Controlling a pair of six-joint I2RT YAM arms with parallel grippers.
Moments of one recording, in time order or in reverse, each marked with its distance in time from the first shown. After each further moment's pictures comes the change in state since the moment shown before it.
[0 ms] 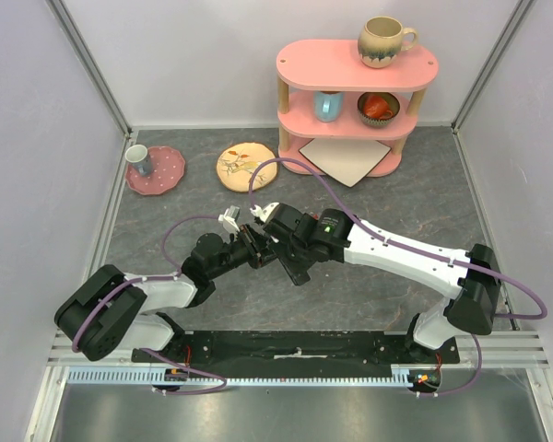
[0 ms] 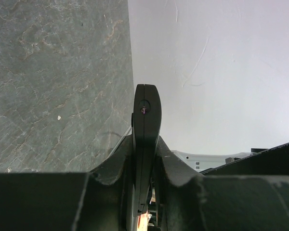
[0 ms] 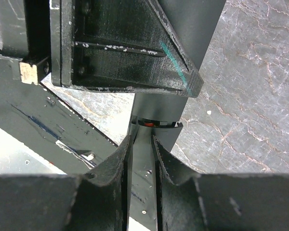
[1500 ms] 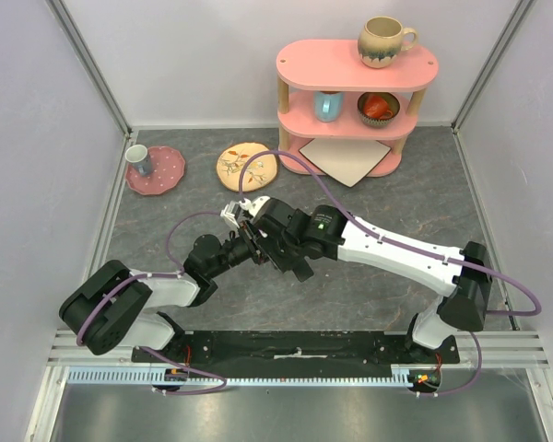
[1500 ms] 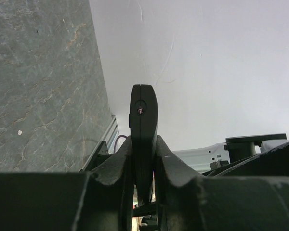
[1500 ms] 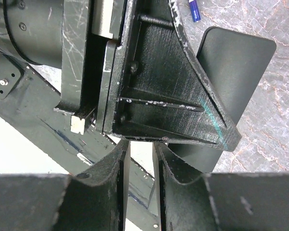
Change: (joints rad) left arm -0.010 0.046 0.005 0.185 0.012 -0.050; right arm 0.018 0.046 0.095 0.033 0.000 0.016
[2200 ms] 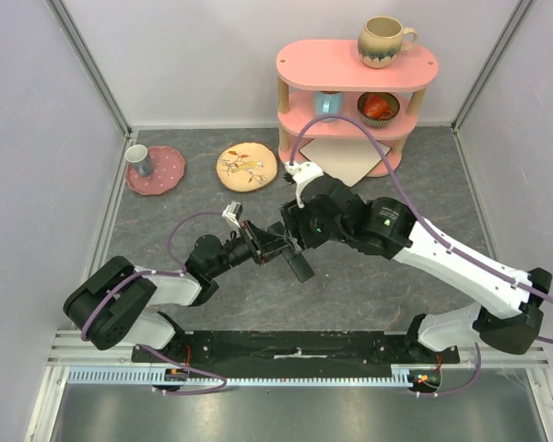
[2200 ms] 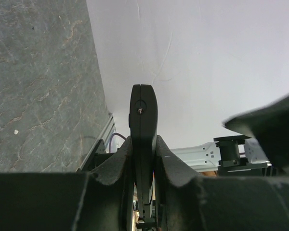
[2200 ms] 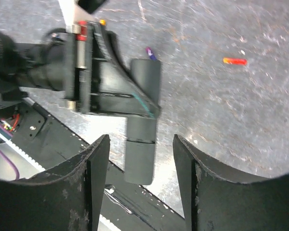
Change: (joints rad) left arm -0.001 0.034 0.000 0.044 0.014 -0.012; right arm -0.064 -0.235 0.028 0.024 0.111 0.042
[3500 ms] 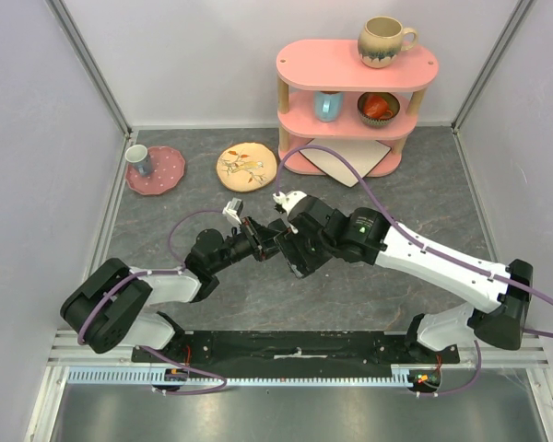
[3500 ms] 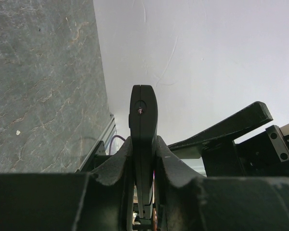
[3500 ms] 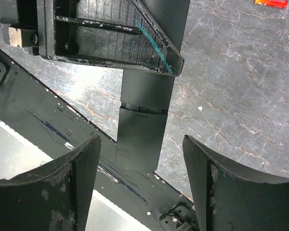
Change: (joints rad) left arm 0.016 -0.020 0.044 -0.103 0.008 -0.017; right arm 0.002 0.014 -0.180 -0.041 -0.093 -0.018
